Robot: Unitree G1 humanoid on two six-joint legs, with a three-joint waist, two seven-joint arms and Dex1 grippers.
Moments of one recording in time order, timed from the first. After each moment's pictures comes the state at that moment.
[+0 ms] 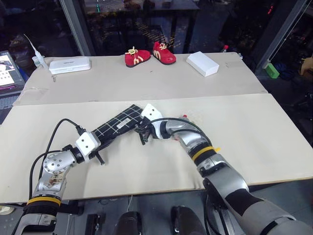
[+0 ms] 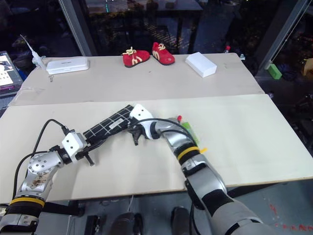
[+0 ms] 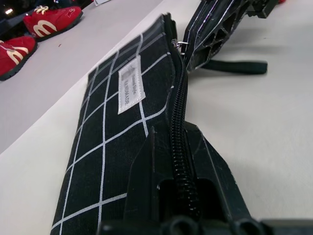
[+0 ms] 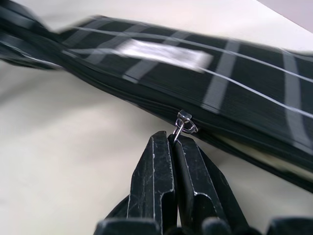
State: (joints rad) left arm -0.22 0.65 0.04 0.34 -0.20 -0.38 -0.87; right arm -0.96 0.02 0.31 0.71 -0.02 0.27 0.85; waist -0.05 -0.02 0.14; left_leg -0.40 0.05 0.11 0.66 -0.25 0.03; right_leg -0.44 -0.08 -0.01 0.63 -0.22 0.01
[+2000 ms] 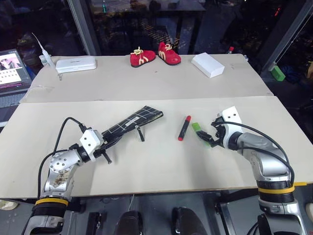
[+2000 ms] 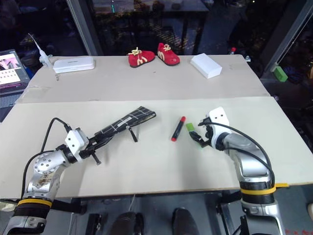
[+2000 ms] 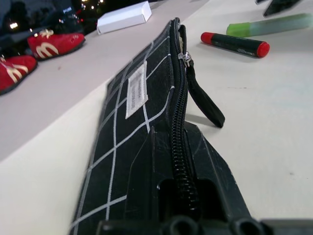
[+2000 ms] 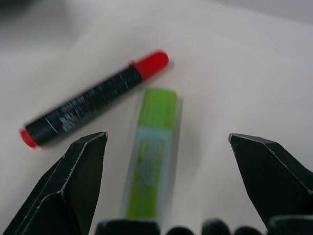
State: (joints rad) left arm -0.21 0.57 0.06 0.23 -0.28 -0.28 -0.91; right arm -0.40 -0.50 -0.06 -0.15 0.16 0.88 0.54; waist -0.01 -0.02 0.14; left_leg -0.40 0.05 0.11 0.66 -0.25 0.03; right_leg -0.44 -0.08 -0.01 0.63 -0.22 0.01
